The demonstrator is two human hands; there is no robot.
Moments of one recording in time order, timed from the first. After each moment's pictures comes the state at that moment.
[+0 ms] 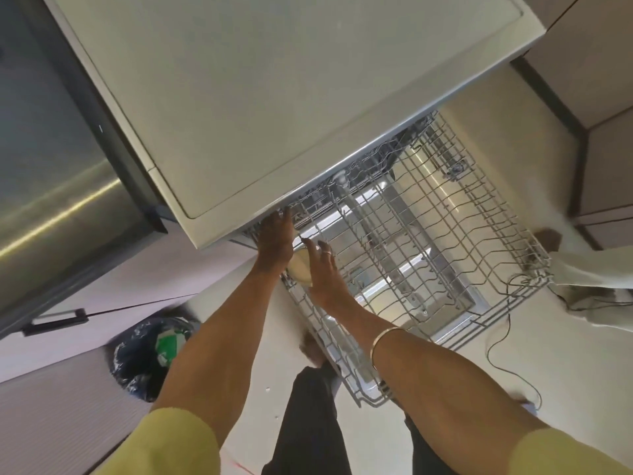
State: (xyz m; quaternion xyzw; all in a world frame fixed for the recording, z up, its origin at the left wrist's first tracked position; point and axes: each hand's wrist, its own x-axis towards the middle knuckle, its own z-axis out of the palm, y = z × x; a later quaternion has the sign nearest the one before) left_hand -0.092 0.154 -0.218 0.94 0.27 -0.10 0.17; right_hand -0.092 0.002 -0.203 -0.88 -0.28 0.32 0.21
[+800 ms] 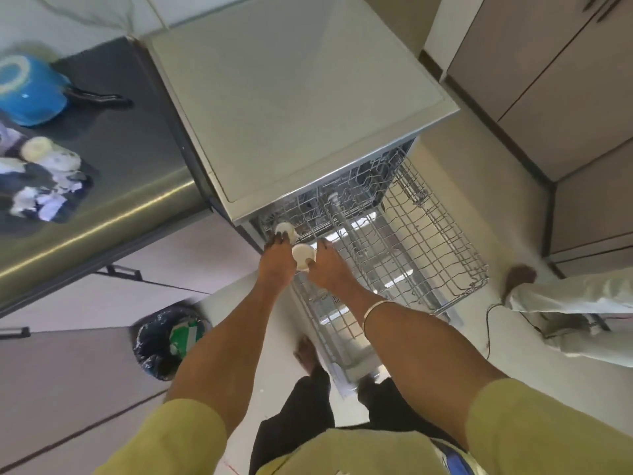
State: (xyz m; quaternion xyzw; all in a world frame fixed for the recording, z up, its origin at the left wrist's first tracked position) left_hand -0.165 0.074 -0.069 0.91 0.34 -0.13 0.20; right_hand -0.090 -0.042 -0.041 -0.88 -0.29 0.33 0.20
